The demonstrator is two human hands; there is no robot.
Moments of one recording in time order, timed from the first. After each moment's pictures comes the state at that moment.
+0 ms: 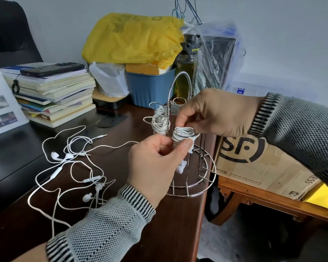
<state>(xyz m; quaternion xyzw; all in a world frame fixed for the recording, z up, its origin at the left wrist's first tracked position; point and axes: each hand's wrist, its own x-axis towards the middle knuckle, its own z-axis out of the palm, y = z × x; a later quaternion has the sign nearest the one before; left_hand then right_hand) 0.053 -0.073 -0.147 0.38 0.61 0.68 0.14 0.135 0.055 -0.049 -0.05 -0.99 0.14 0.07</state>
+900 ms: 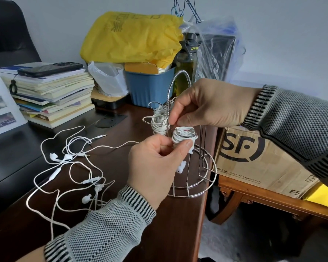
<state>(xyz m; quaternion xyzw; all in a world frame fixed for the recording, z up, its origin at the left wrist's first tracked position) 0.052 -0.071 -0.151 0.38 0.62 0.68 0.15 0.126 0.054 -0.043 -0.12 -0.96 0.26 0.09</state>
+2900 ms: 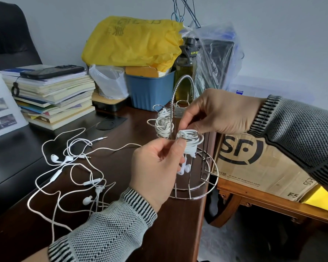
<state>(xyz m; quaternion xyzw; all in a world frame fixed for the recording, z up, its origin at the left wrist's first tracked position) 0.052 -0.073 -0.151 0.39 0.60 0.68 0.15 0.137 0.059 -0.046 -0.11 -0.96 0.26 0.06</state>
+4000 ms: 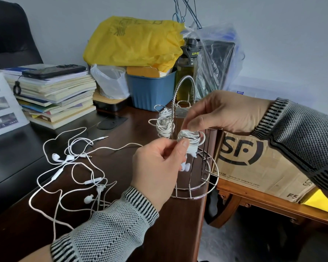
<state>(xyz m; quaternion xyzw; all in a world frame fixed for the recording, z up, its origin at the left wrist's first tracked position) 0.053 -0.074 -0.150 0.40 0.62 0.66 0.13 0.141 0.054 -0.049 -0.13 -0.91 0.40 0.06</state>
